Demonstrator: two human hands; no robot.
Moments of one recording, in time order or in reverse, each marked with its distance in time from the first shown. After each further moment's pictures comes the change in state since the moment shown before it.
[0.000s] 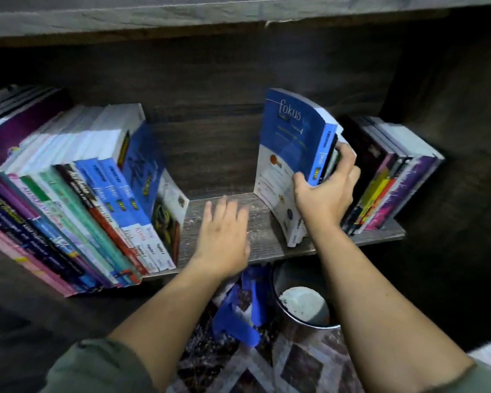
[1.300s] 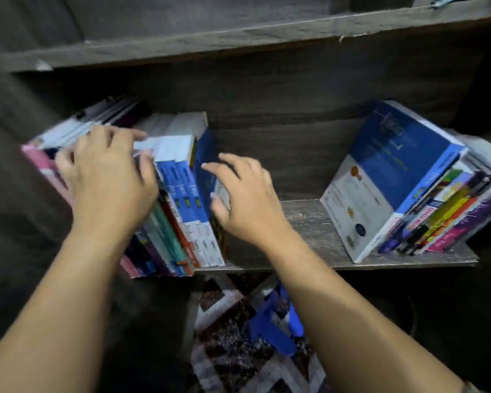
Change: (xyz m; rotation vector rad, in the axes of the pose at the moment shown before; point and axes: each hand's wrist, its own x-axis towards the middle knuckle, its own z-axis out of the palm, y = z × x) left_hand -0.066 -0.149 -0.131 0.029 0.609 -0.554; right_hand -0.091 -0.106 0.072 -0.001 -0.569 -0.824
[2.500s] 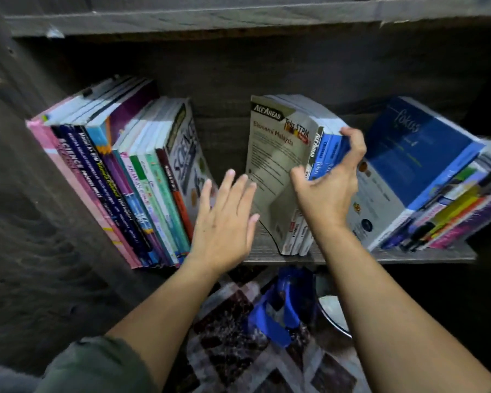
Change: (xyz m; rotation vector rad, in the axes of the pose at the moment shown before) left_hand -0.084 0.049 0.091 -0.035 -0.330 0.434; right_hand -0.015 0.039 -0.029 0.168 0.454 0.589
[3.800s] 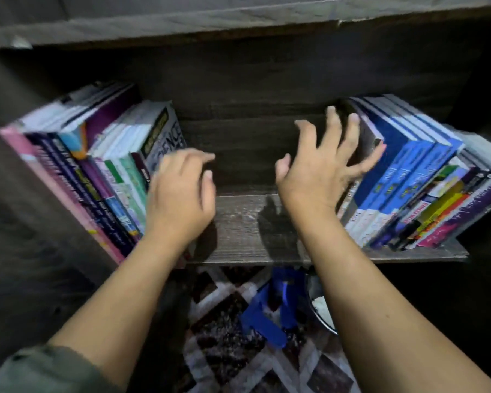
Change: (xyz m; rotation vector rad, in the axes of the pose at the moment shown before) left_hand 0.027 -0.020 -0.044 -0.263 0.362 -0.120; right_hand 0.021 -0.001 -0.006 -0.756 0.098 -0.265
